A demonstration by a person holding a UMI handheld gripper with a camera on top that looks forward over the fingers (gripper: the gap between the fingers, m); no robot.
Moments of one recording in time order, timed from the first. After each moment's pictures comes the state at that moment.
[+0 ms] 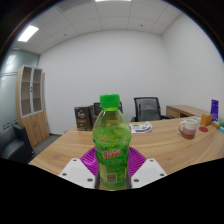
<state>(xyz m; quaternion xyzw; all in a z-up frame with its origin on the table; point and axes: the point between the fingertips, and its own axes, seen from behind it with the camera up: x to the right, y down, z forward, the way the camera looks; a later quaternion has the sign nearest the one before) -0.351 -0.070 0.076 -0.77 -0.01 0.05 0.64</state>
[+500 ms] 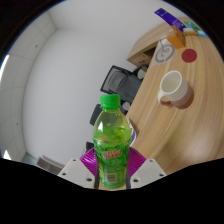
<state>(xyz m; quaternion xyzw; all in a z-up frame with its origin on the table) -0.189 0.055 0.142 -0.70 0.39 0.38 0.46</state>
